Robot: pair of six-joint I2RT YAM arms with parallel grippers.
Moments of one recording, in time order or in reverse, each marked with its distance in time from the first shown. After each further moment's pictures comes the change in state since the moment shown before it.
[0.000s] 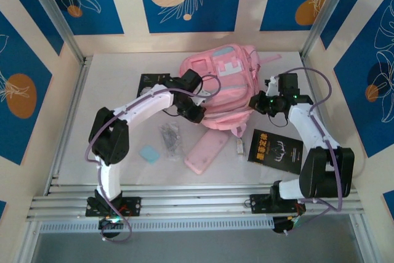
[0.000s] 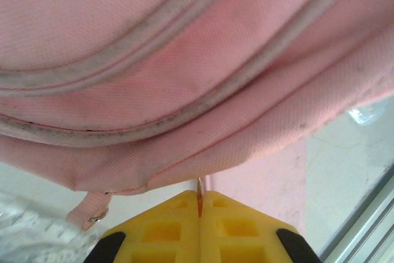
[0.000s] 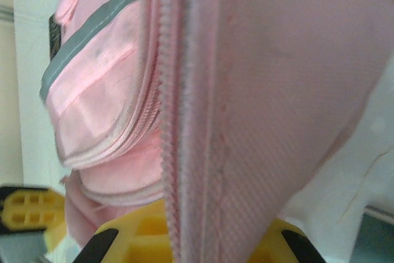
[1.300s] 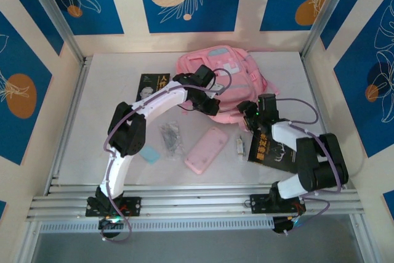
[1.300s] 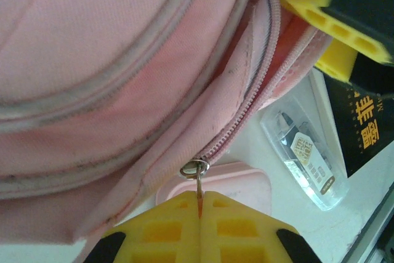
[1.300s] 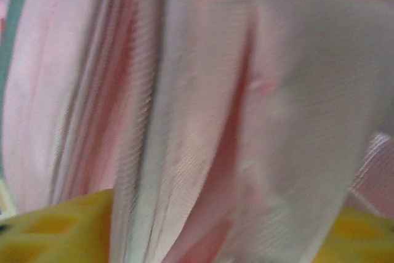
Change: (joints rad) left arm -0.021 0.208 0.227 0.077 0.065 -0.119; right arm 0.191 0.070 -0.400 0.679 0.313 0.747
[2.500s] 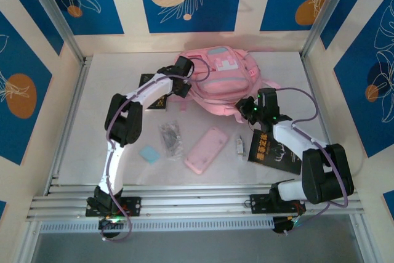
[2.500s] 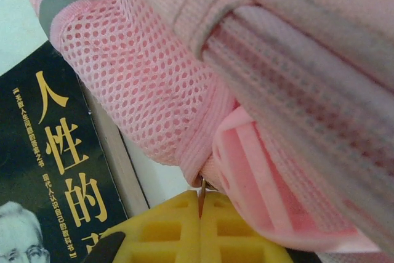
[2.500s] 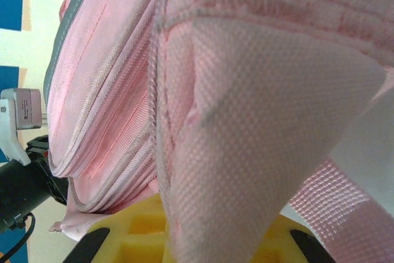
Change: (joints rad) left arm 0.222 0.098 0.012 0.150 -0.635 0.223; right arm 0.047 -0.124 0.060 -0.065 -0.059 -0.132
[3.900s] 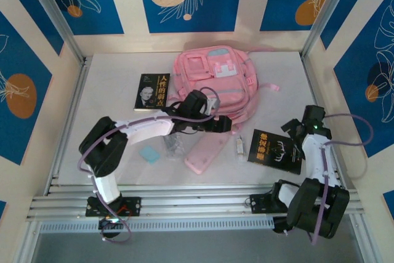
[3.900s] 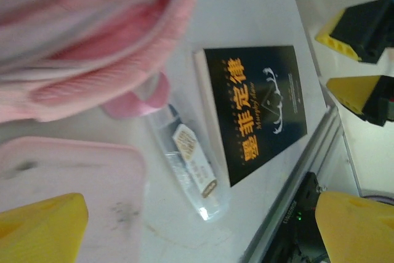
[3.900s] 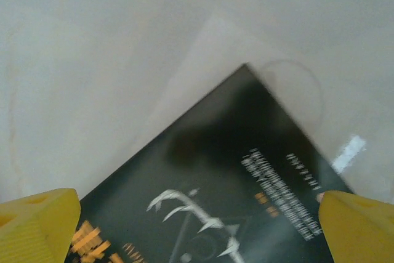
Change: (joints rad) left arm -0.336 -0.440 -0.688 0.601 0.709 -0.732; right arm -0.602 -0.282 -0.027 -0.766 0.342 -0.356
